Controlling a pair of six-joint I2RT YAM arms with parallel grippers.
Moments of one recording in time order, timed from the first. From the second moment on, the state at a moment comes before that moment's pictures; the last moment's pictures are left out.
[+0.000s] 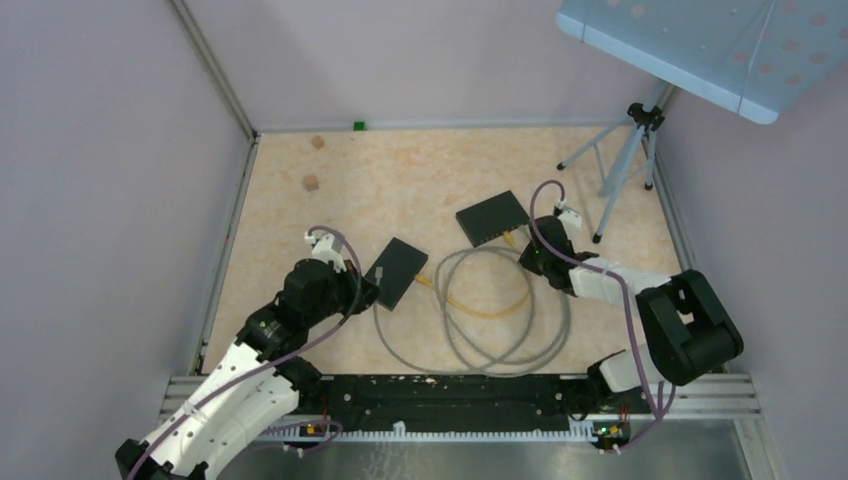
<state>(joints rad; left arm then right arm) -0.57 0.57 0.54 -0.49 0.07 -0.71 0.44 1.44 0.60 0.02 0.29 0.85</state>
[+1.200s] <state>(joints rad) -0.58 0.45 0.32 0.19 0.09 -0.86 1.10 1.19 0.57 0.62 0.05 0.67</state>
